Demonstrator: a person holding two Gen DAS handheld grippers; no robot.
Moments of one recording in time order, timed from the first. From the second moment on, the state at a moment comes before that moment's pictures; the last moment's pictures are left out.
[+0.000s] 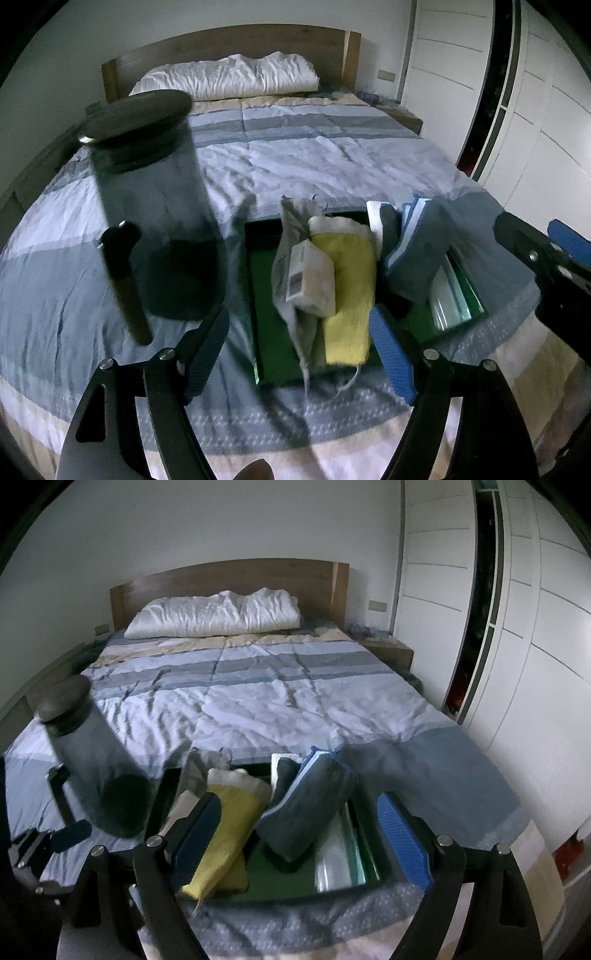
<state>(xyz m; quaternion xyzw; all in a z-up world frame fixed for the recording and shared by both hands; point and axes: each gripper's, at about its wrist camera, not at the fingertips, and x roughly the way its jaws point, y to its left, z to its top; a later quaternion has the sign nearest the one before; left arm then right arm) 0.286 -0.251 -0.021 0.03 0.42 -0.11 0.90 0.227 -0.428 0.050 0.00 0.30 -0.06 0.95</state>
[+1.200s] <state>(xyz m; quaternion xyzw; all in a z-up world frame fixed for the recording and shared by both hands) 0.092 -0.044 0.019 -0.02 0.35 -0.06 0.94 -0.011 -0.250 0.041 -0.05 0.25 -0.03 0.97</state>
